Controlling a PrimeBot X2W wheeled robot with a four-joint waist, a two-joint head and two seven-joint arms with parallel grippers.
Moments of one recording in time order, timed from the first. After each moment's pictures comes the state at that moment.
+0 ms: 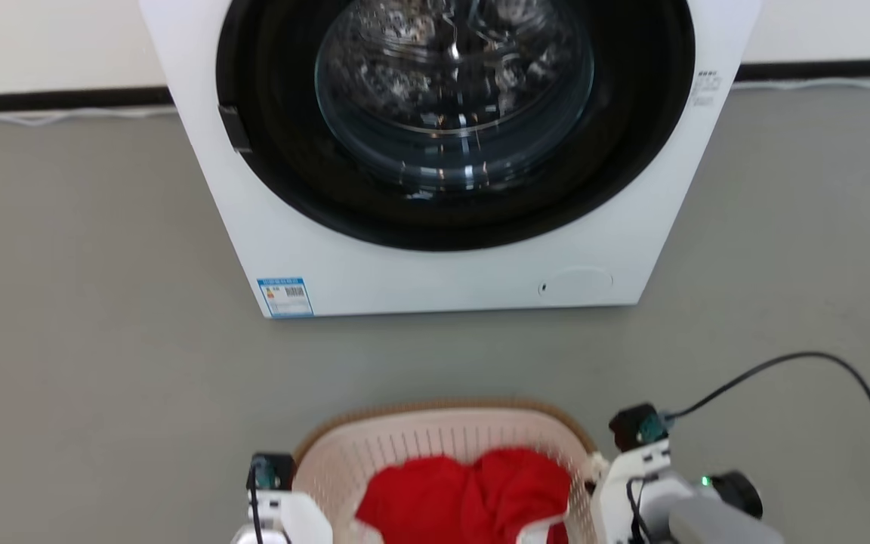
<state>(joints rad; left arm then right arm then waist) -0.49 0.05 -0.91 1.27 -0.87 0.11 0.06 -0.59 -0.08 1.05 1.20 0.91 0.11 0.10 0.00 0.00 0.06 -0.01</state>
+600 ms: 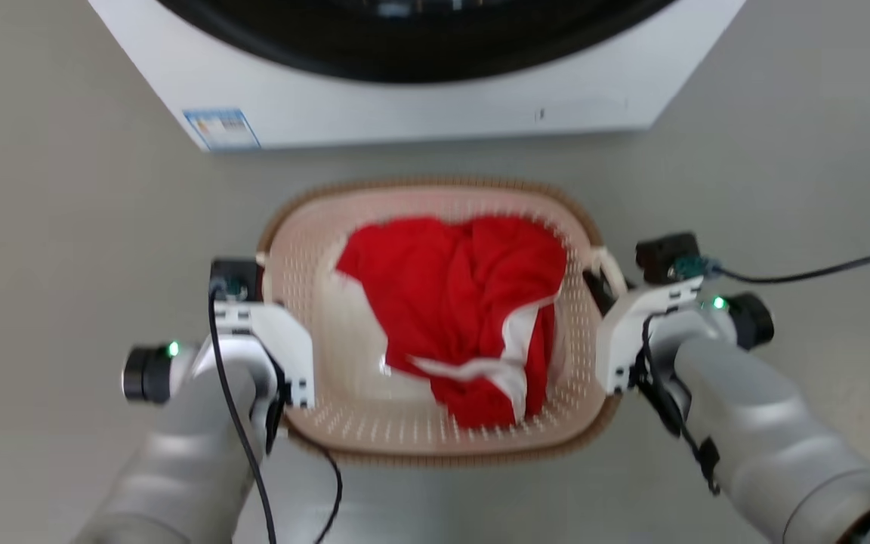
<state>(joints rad) -0.82 0.07 -0.87 1.28 -0.87 0.13 -0.11 -0.87 -0.09 0.99 1.21 0.89 0.11 -0.15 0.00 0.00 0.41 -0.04</state>
